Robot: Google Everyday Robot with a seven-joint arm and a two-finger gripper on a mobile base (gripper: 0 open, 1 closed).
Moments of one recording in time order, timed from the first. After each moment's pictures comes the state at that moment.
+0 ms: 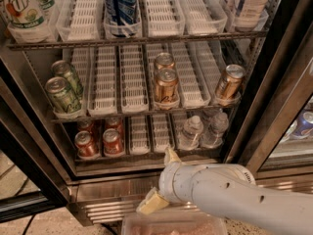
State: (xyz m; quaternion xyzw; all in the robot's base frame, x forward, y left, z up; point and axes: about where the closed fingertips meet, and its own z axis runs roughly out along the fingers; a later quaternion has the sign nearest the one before) arm 0.435 0.000 0.648 -0.52 0.77 0.09 0.36
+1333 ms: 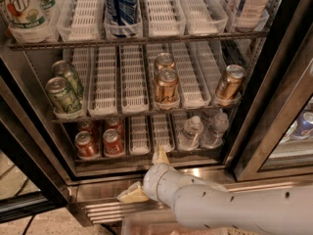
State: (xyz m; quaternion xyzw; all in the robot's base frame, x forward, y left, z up) arm 0.468 0.045 0.642 -0.44 0.76 0.10 0.47
